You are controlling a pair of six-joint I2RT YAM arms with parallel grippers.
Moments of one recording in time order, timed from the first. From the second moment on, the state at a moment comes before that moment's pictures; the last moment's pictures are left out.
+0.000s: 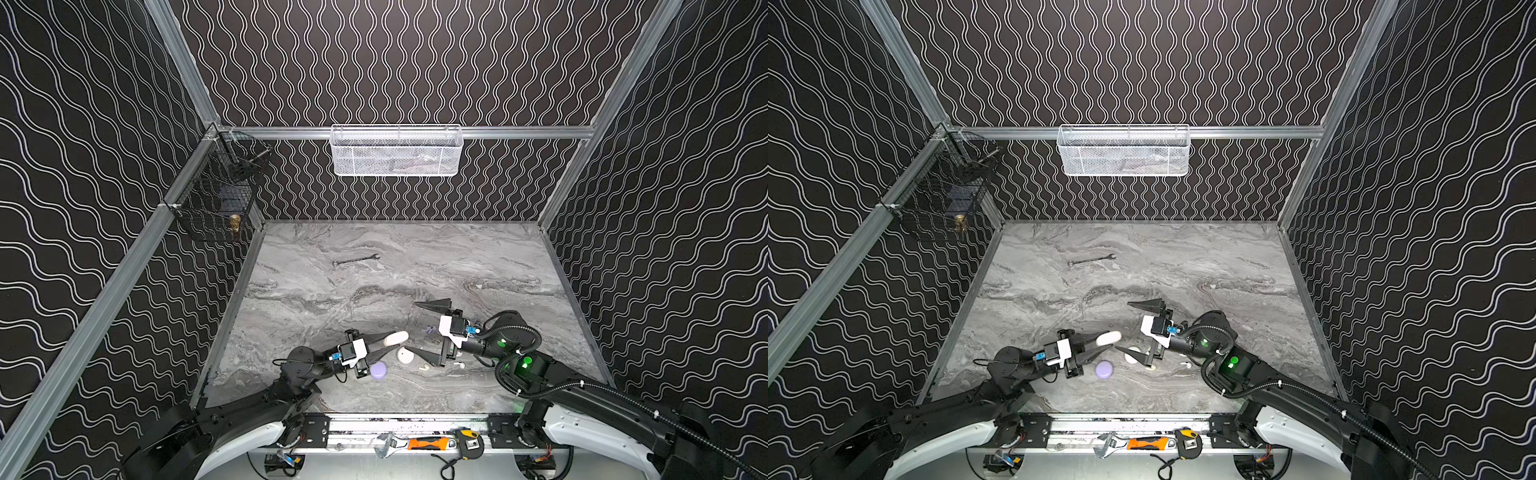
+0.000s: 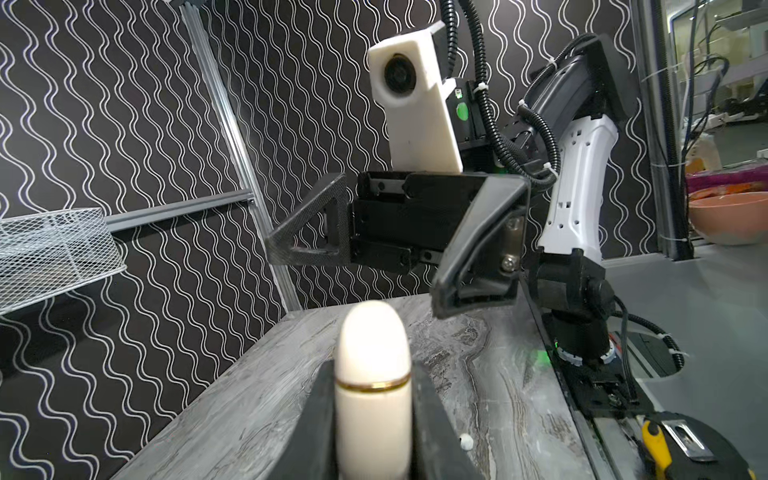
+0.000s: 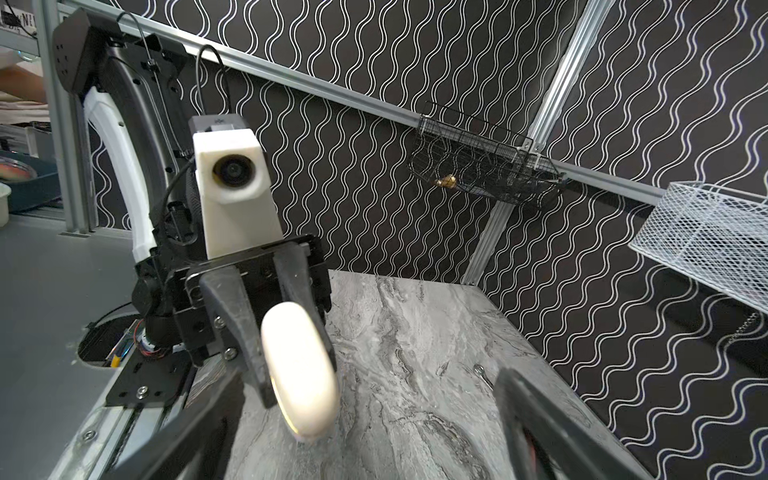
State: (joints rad) left arm -0.82 0.89 0.11 1.13 0.49 0.14; right arm 0.89 0.92 0.49 0.51 -0.46 -0.26
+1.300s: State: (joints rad) left arm -0.78 1.01 0.08 1.23 0.45 0.06; right arm 0.89 1.02 0.62 0.53 -0.11 -0.02
